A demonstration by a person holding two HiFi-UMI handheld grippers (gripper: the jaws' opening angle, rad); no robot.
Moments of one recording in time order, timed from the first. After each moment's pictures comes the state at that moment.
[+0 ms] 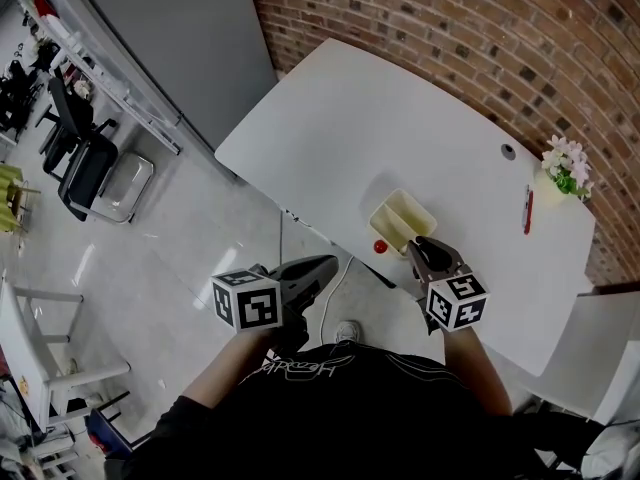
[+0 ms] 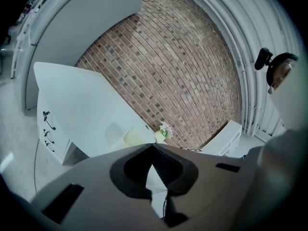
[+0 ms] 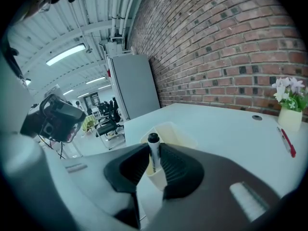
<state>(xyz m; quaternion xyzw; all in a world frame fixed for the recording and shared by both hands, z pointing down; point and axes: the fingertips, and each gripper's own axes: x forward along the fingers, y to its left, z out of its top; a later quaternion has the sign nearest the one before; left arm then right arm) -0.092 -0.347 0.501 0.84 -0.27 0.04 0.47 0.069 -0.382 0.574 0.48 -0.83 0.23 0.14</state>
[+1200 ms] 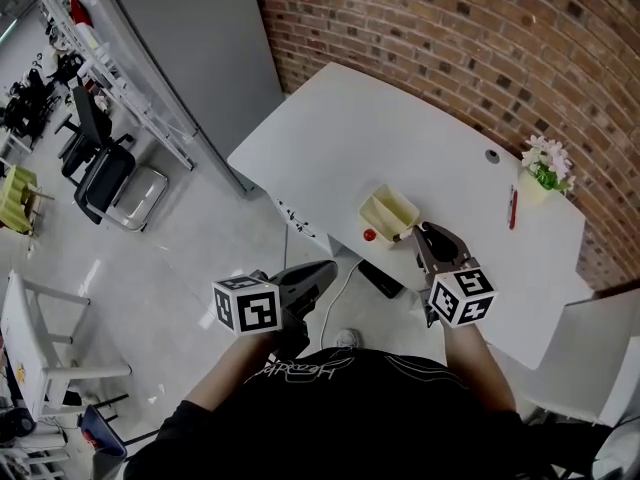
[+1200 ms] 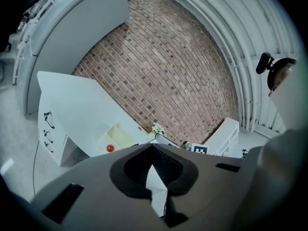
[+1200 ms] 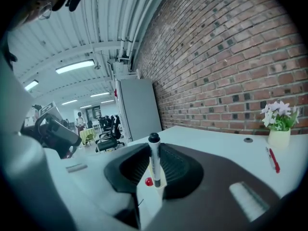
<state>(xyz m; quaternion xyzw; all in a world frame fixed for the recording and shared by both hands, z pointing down) -0.073 -0.281 0.461 0.85 -0.27 0.02 0.44 0.091 -0.352 0.478 0.50 -0.85 0.15 0.04</state>
